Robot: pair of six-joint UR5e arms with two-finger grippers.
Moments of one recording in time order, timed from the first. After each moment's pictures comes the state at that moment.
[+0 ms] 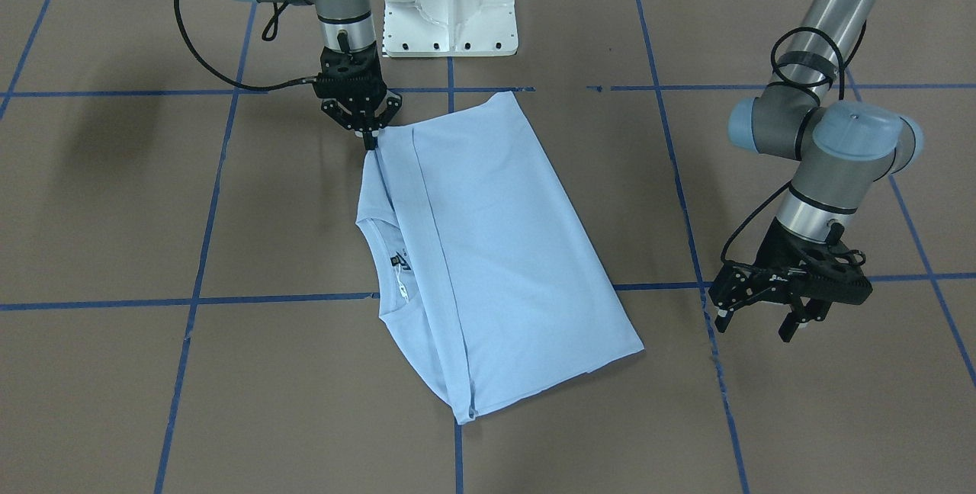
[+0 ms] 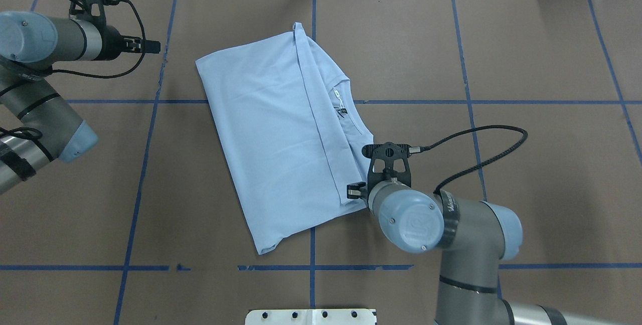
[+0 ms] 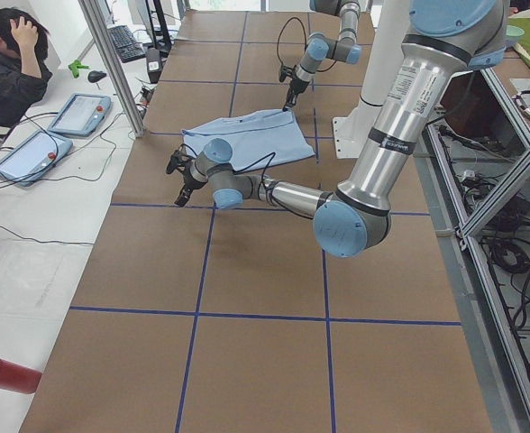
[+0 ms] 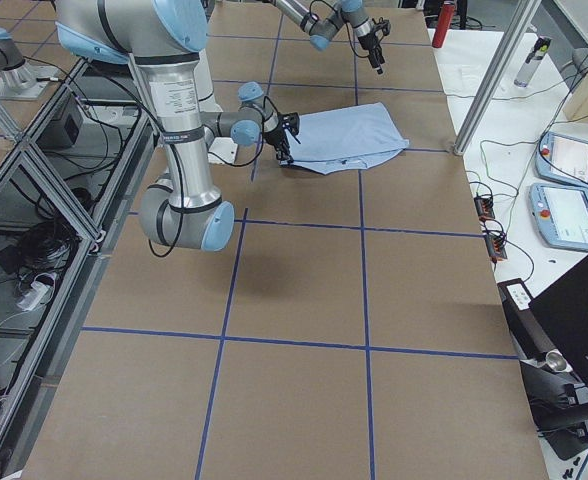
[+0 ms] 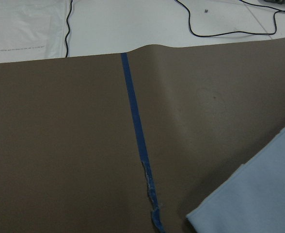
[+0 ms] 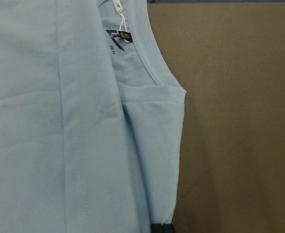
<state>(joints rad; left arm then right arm) -0.93 -1.98 -1.30 -2.50 -1.77 -0.86 0.17 -1.24 1.95 -1.43 1.28 1.44</state>
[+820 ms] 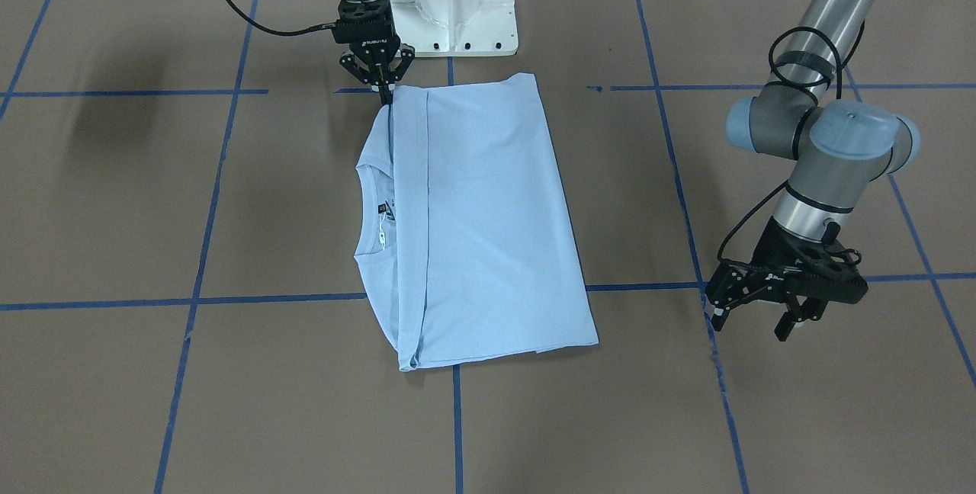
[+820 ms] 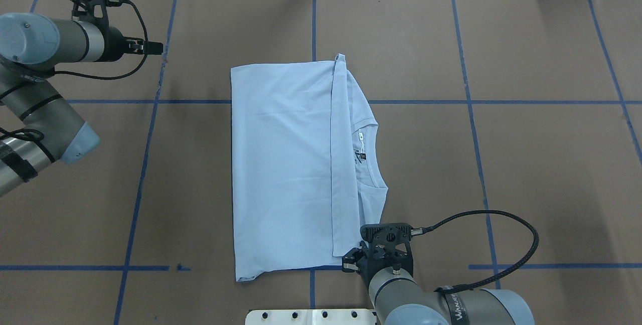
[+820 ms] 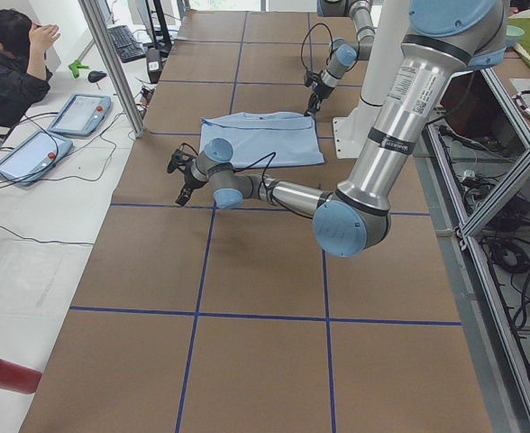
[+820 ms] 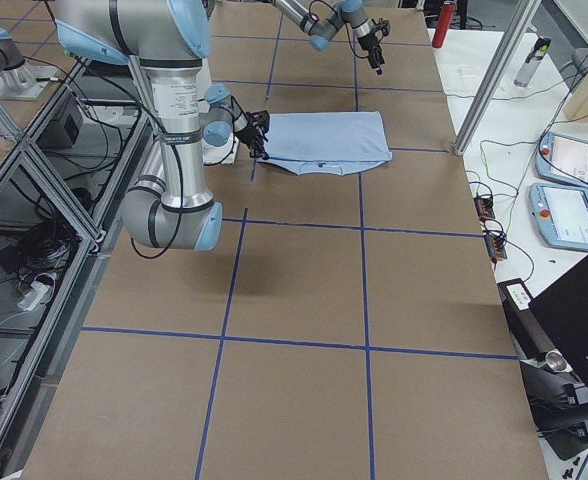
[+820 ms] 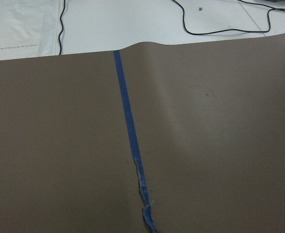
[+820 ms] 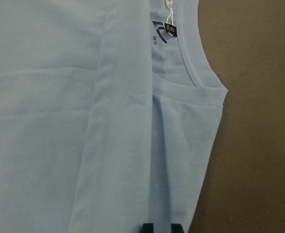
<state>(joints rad) -0.92 -1.98 -1.31 -2.51 -1.77 -0.86 0.00 -1.25 1.96 -1.43 1.12 1.52</state>
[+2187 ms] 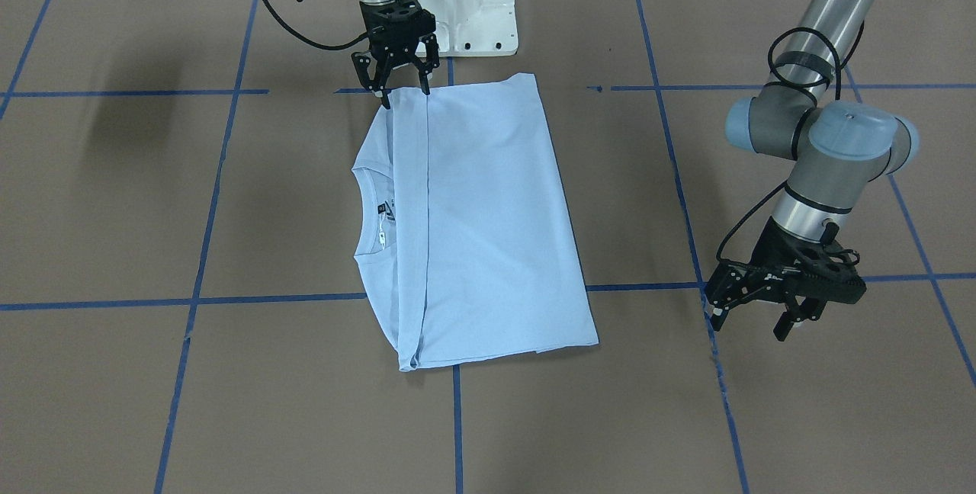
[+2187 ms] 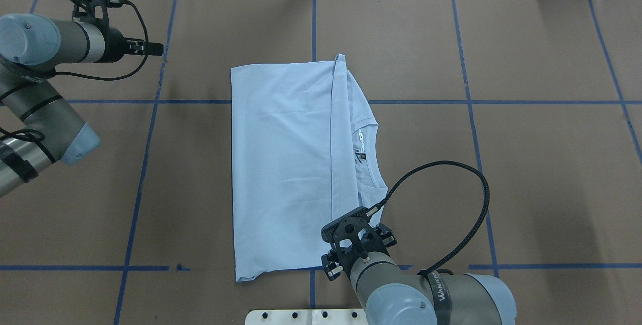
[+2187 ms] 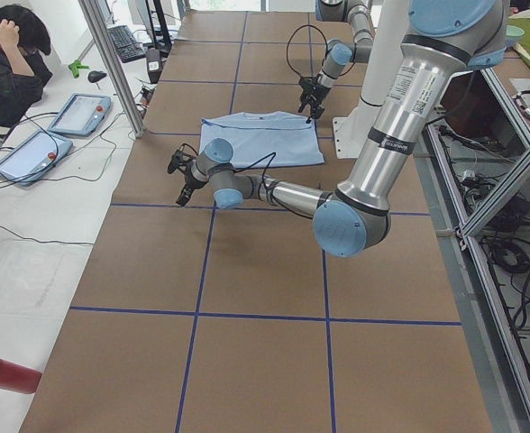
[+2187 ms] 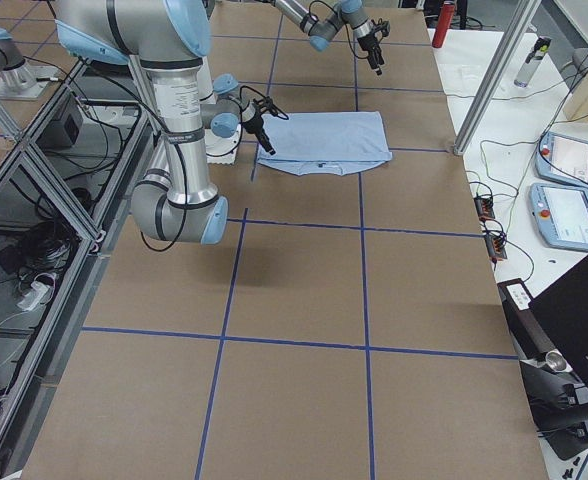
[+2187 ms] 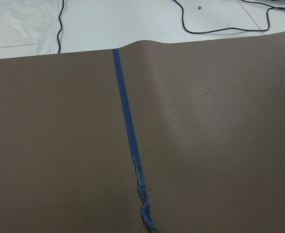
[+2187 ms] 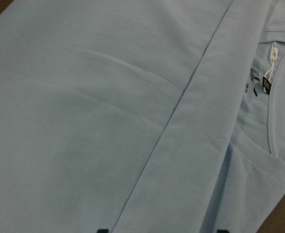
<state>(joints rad) -0.92 -1.98 -1.30 -2.51 -1.77 -0.86 0.05 -1.17 1.94 -1.42 1.18 1.00</state>
